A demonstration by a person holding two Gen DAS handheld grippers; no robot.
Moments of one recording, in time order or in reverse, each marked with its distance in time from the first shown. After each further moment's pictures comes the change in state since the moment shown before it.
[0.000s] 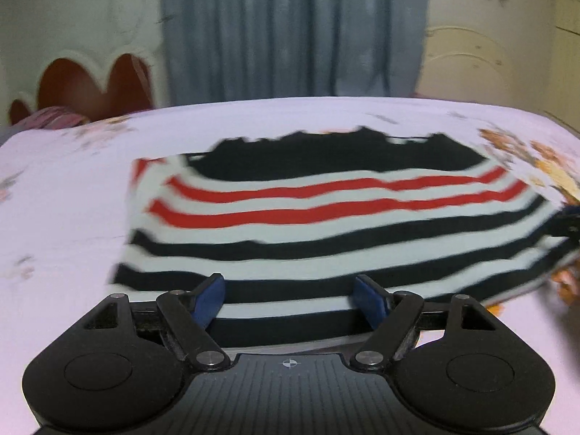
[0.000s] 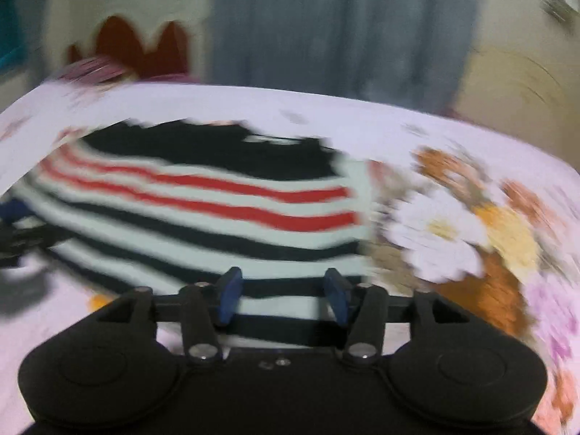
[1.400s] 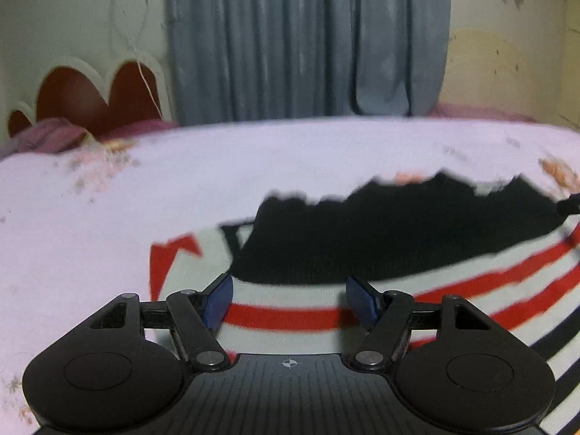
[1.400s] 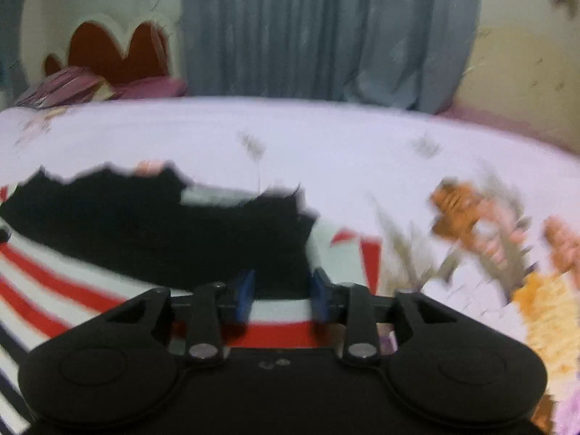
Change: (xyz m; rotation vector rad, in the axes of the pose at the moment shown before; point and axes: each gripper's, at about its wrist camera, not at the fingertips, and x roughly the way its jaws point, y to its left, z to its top) left arm 0.090 0.042 0.086 0.016 -0.044 0.011; right arm 0.106 -0.028 0.092 0.026 -0.031 0.009
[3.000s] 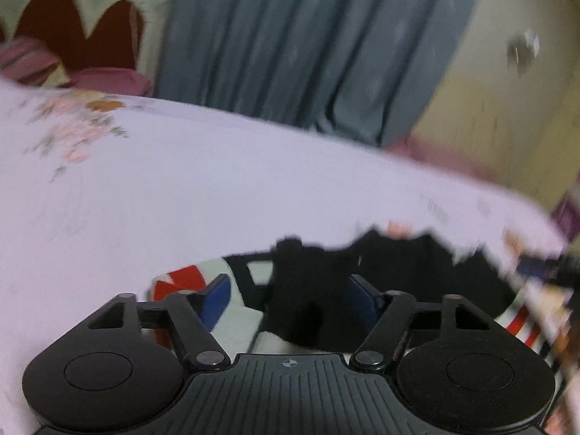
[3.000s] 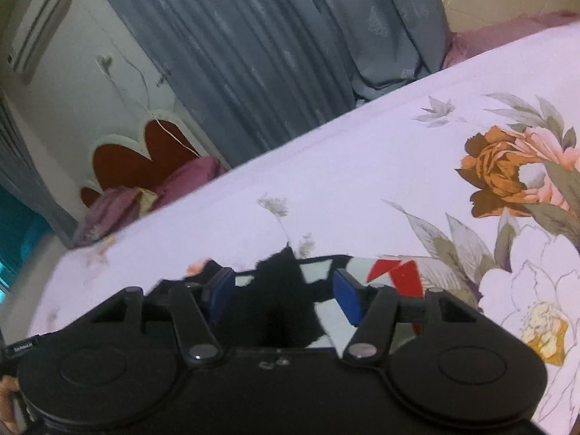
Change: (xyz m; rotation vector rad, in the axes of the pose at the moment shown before) left arm 0.041 0.074 0.037 -0.203 0.117 -0.242; right arm 0.032 -0.061 0.015 0.443 -0.032 0.321
